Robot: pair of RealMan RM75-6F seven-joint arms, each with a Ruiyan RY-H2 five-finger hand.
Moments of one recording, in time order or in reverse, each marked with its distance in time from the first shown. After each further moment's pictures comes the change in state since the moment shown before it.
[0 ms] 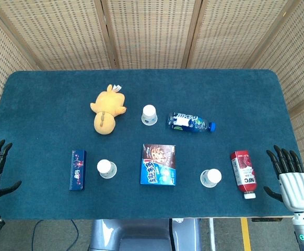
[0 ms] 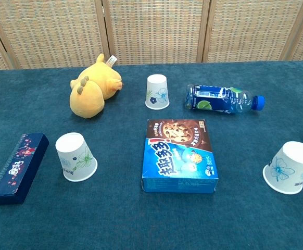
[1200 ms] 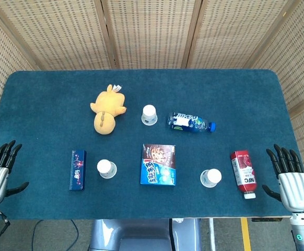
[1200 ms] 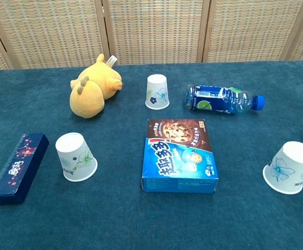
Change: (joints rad) left arm -0.023 -0.003 0.013 -0.026 0.030 -0.035 -0.010; right arm -0.005 -0.030 0.012 0.004 -0.005 0.032 -0.011
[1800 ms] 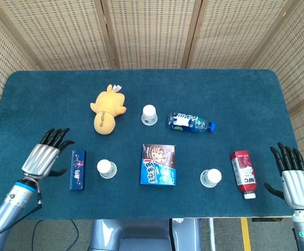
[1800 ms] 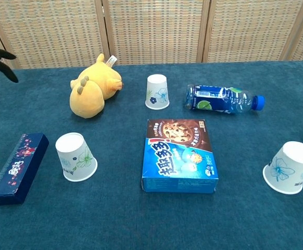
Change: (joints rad) left arm -0.295 0.026 -0.102 -0.214 -0.167 -0.395 0.262; right arm 0.007 0.005 0.016 0.011 0.041 -0.025 0.055
